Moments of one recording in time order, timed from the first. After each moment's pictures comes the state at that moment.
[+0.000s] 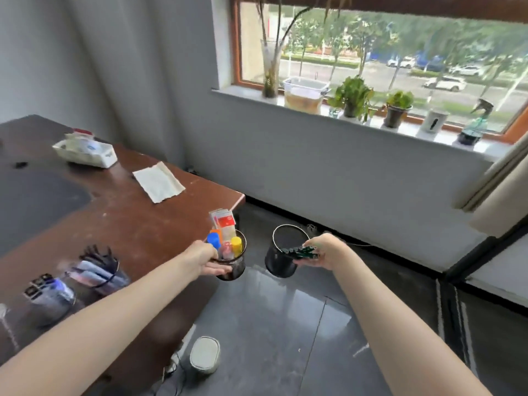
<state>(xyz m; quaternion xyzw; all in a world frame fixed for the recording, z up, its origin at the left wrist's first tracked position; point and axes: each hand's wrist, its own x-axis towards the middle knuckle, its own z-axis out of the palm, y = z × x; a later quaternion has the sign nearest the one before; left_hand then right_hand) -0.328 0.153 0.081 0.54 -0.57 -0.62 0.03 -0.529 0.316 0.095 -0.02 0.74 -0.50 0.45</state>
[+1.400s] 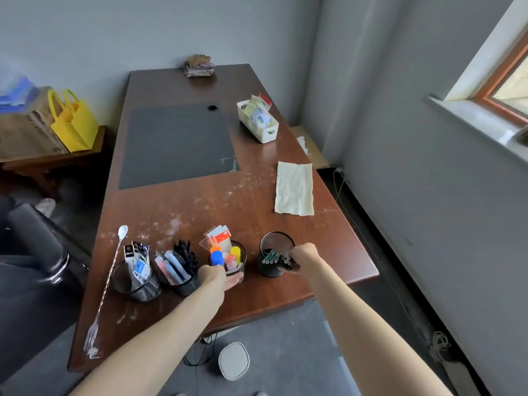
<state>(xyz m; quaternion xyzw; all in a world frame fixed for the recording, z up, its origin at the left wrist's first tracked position) -0.279 -0.034 -0.015 0.72 -0.04 -0.54 0.43 -0.467 -0.108 -0.035 -0.25 0.76 -0.21 0.57</state>
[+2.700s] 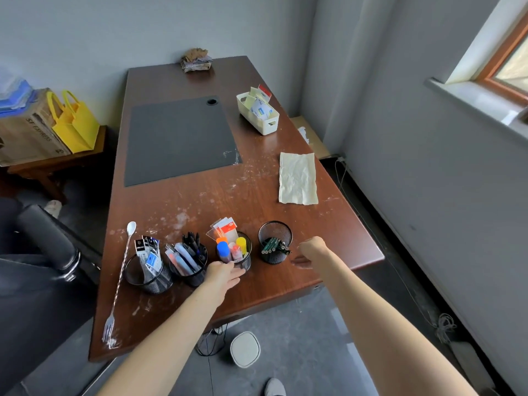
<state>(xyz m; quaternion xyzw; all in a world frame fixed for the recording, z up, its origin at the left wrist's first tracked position) -0.264 -0.012 -0.023 0.69 -0.14 -0.62 0.36 -0.471 -0.078 -0.006 -0.29 0.76 -0.14 0.57</state>
